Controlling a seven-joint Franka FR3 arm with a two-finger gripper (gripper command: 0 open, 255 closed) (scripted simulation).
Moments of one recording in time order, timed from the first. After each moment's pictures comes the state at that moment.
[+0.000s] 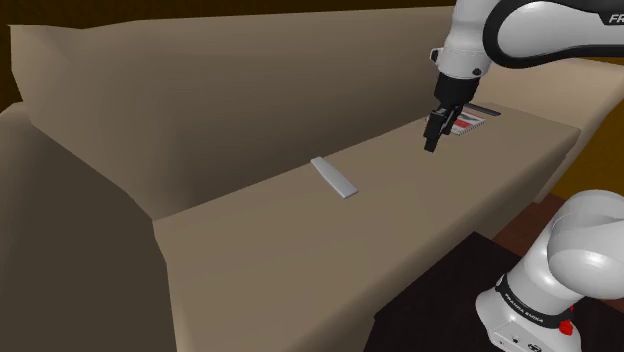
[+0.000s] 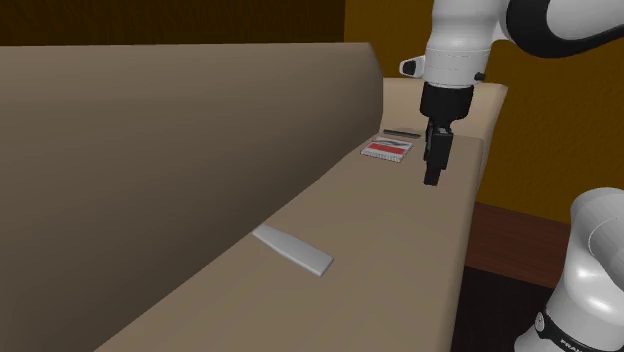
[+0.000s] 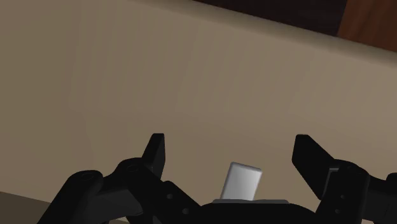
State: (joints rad) arm 0.02 -0.77 0.05 -2.43 -0.05 1.67 -0.03
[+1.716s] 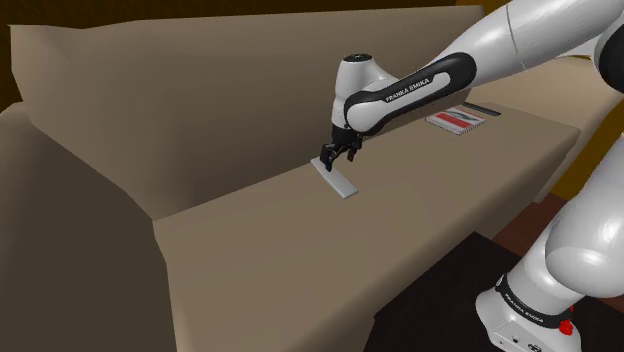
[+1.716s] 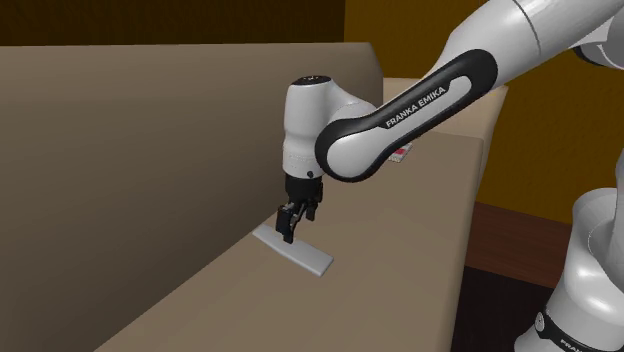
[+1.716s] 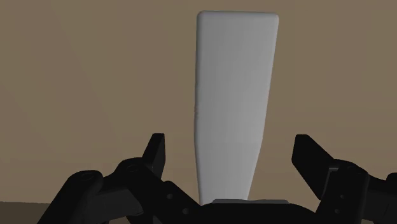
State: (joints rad) arm -0.02 0.06 0.14 -2.15 -0.09 2.31 0.31
